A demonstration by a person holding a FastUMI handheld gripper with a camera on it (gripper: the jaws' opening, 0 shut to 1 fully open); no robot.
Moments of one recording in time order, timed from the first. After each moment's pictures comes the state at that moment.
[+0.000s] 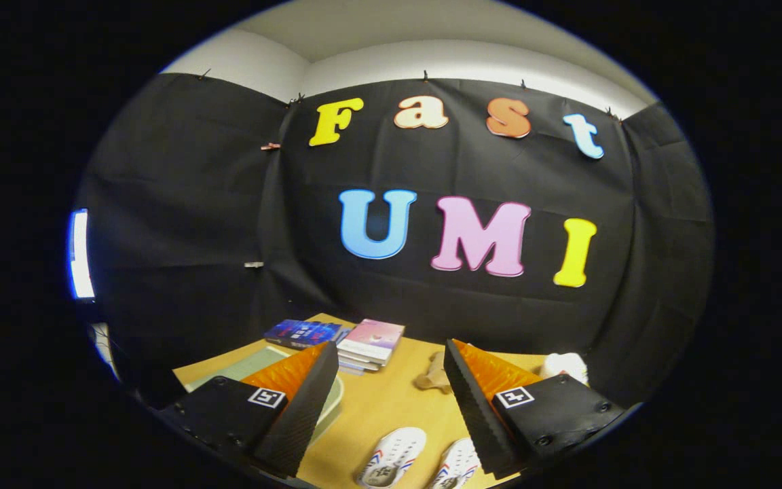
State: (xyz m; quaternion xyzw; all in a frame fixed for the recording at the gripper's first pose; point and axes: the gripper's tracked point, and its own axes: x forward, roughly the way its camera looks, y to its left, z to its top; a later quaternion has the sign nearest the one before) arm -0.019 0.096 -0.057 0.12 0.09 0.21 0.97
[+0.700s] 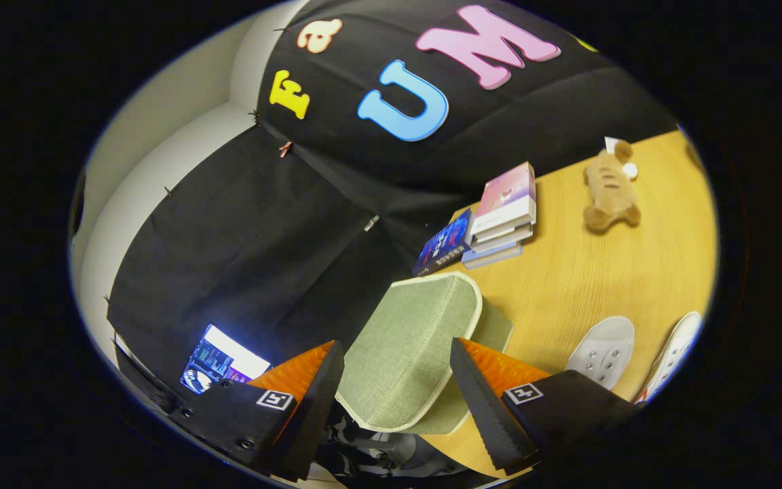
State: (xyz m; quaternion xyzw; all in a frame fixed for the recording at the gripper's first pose) arm -0.038 0.195 -0.196 0.44 0.32 0.45 0.71
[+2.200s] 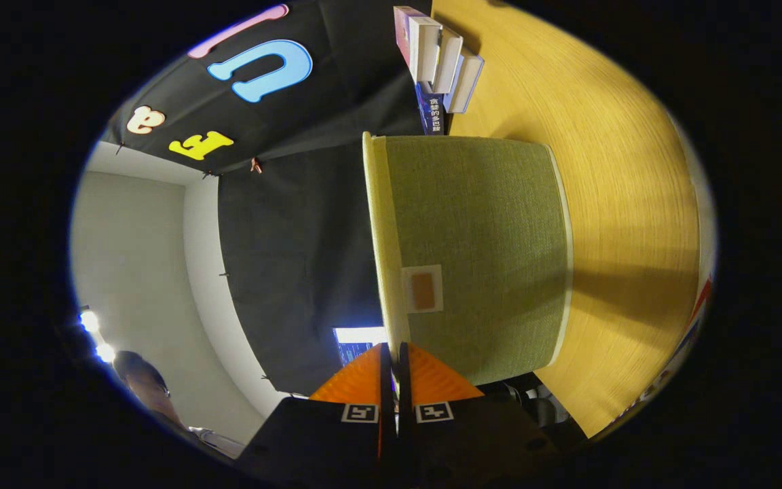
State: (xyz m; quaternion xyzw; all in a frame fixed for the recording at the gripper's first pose) arm -0.085 0.270 -0.233 0.60 0.50 0.51 0.36
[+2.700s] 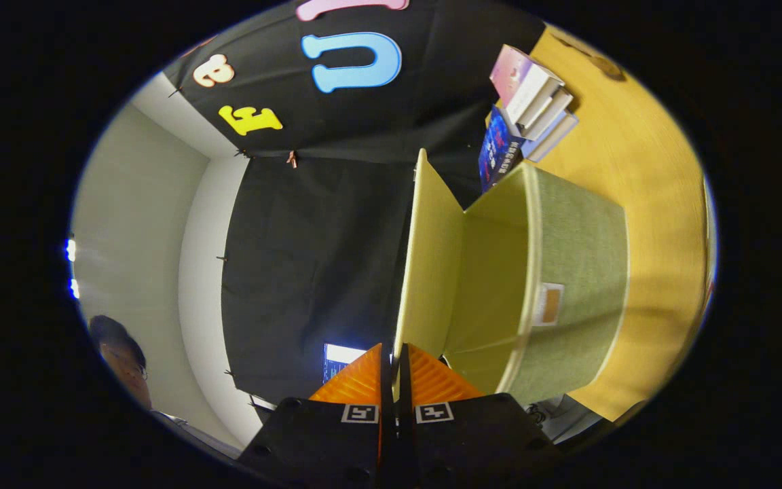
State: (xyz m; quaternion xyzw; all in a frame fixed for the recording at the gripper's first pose) arm -0.076 0.281 -0.122 0.59 0.40 0.51 0.48
